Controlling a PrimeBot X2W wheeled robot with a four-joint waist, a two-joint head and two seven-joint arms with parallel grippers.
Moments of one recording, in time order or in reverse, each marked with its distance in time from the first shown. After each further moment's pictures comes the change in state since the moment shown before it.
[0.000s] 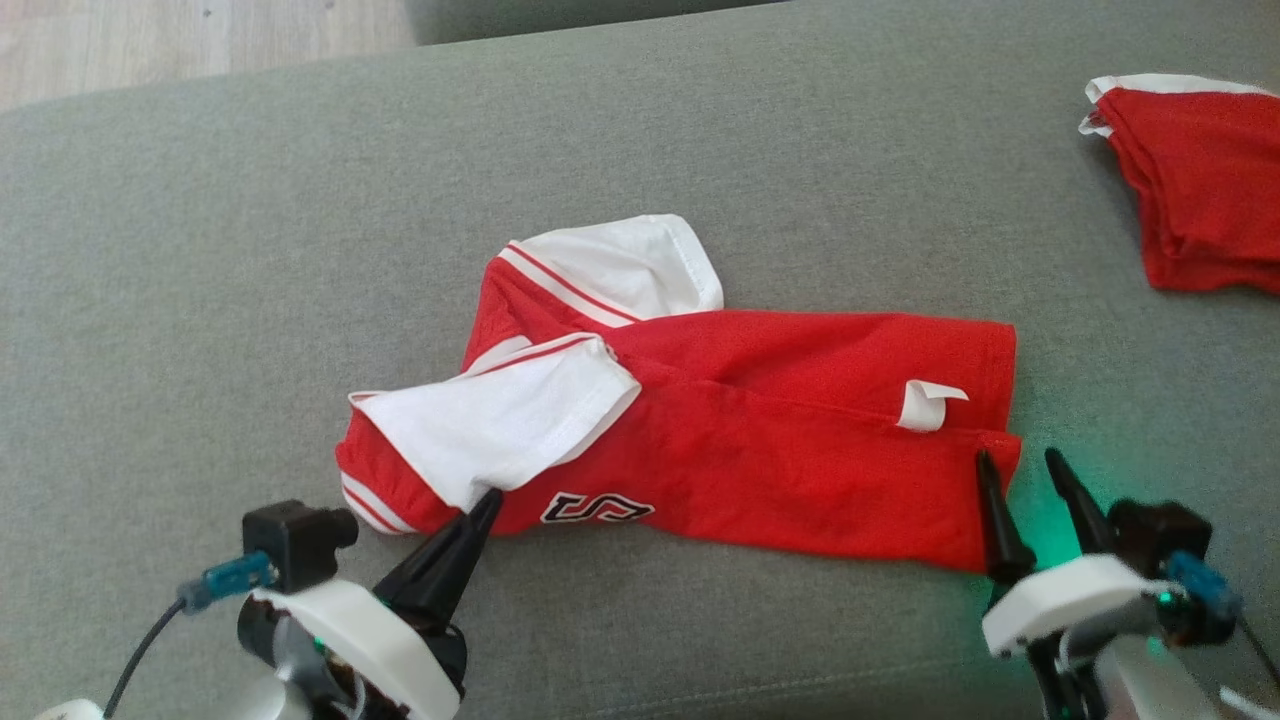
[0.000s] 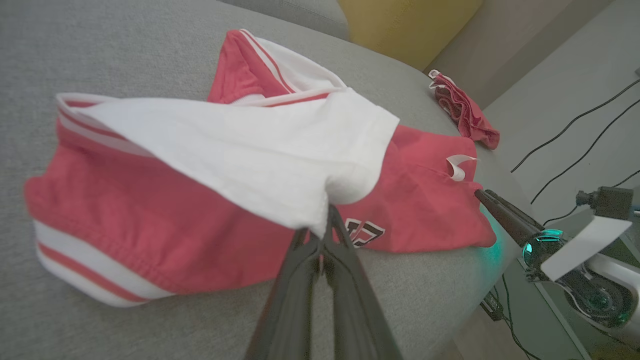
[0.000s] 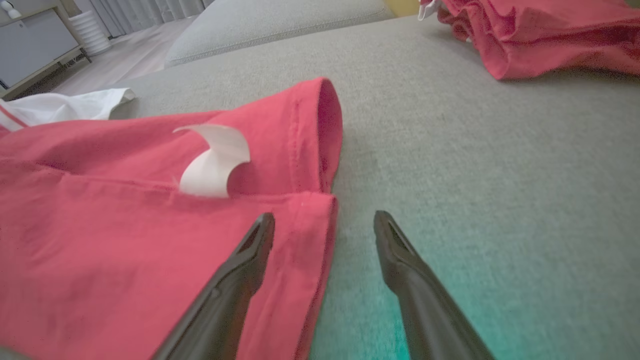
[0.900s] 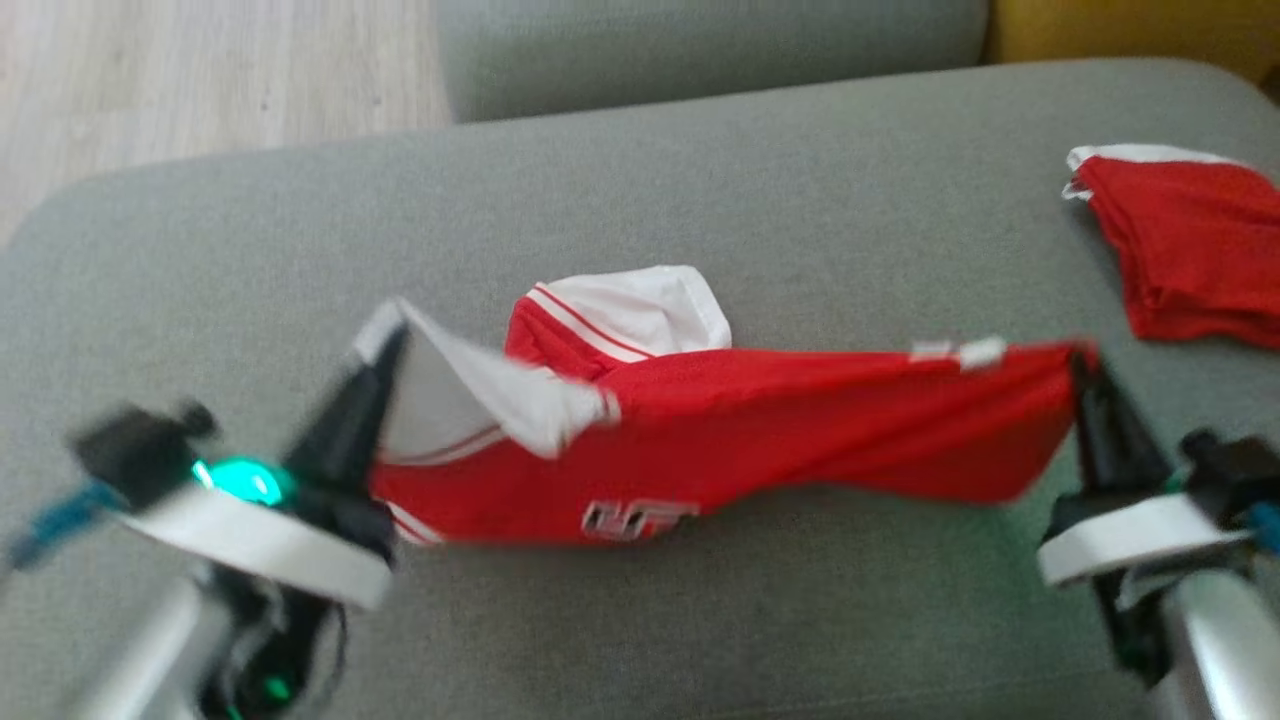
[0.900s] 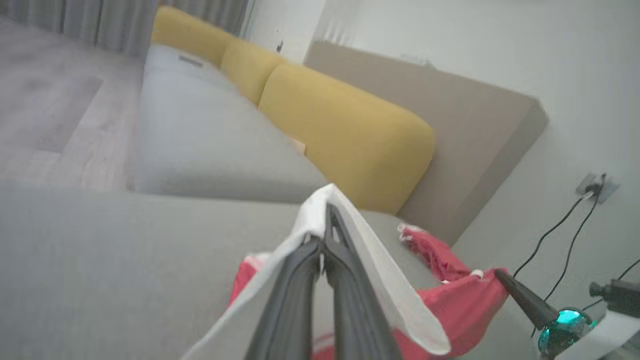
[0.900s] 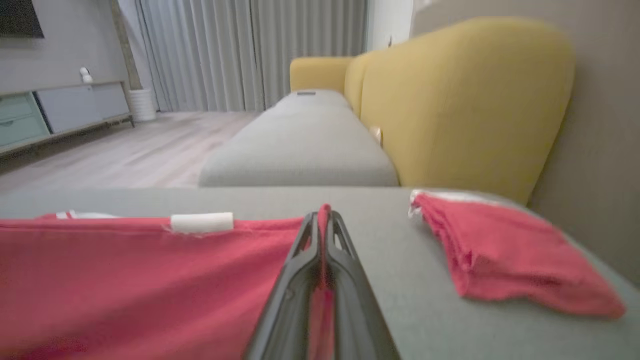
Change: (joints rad) left arm -0.071 0.002 0.138 -0.095 -0.041 -0.006 -0.135; right arm -0.018 -0.052 -0.055 -0.214 -0.112 0.000 0.000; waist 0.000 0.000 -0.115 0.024
